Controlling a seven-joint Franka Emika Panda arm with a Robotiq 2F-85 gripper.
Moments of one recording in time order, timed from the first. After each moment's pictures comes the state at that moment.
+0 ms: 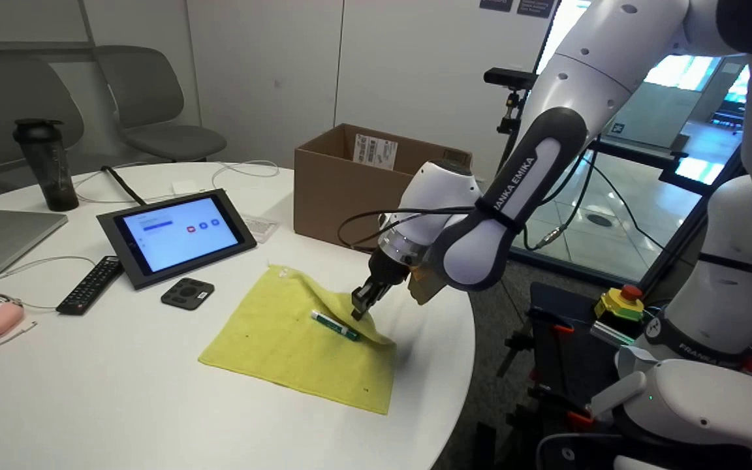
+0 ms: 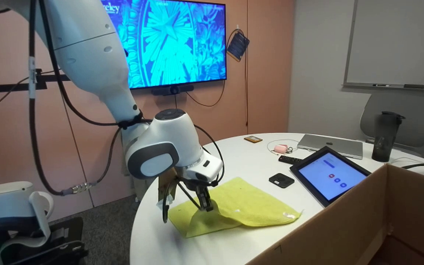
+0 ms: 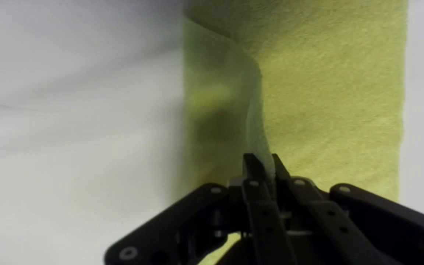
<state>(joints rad) 0.11 0.50 0.12 -2.33 0.17 3.15 0.25</state>
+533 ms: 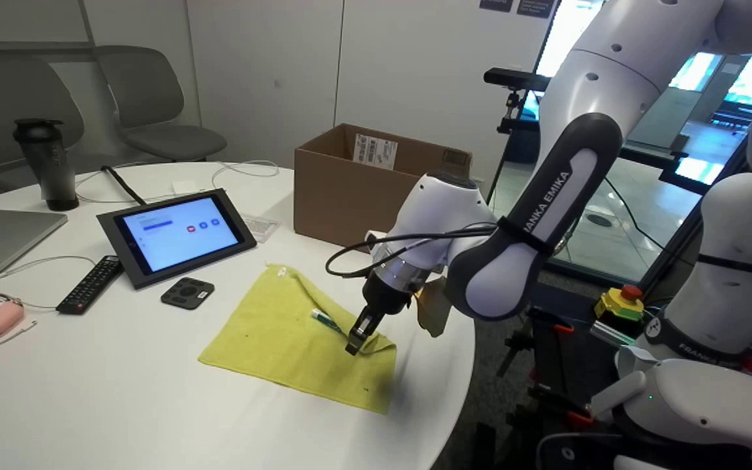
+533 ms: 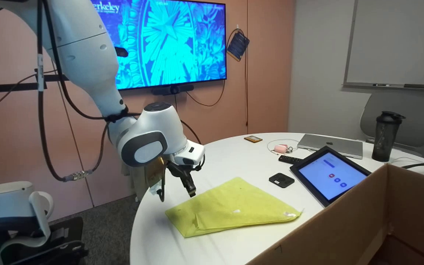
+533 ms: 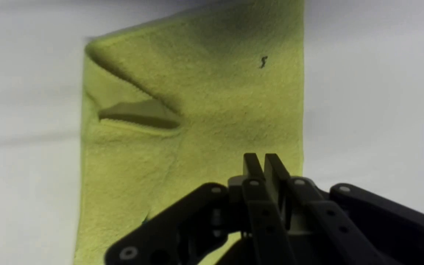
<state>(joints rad) 0.23 0.48 0.14 -2.33 0.14 3.12 0.22</state>
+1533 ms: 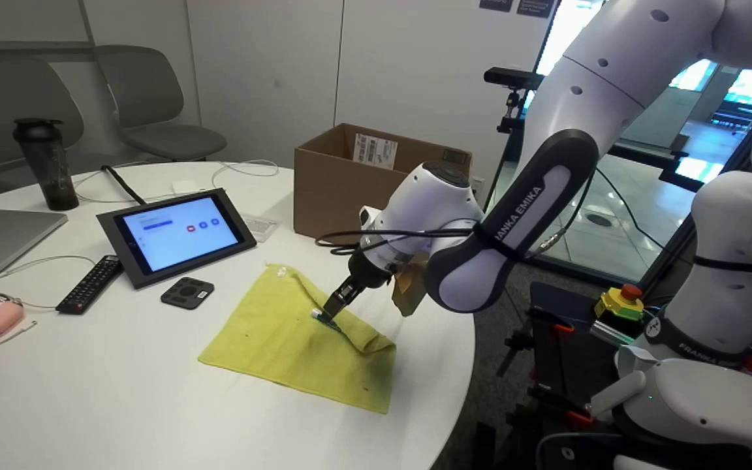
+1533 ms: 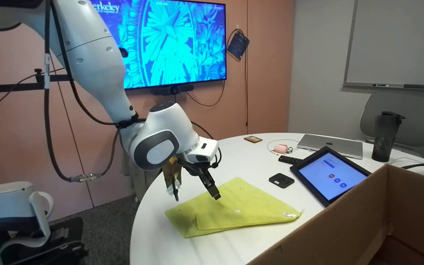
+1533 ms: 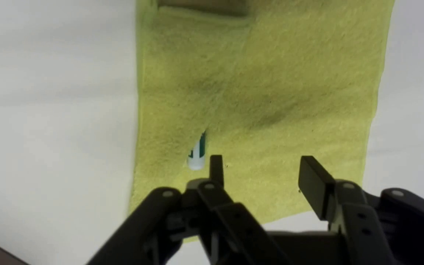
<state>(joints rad) 0.47 0.54 -0.17 -2.26 0.15 3.22 0.29</state>
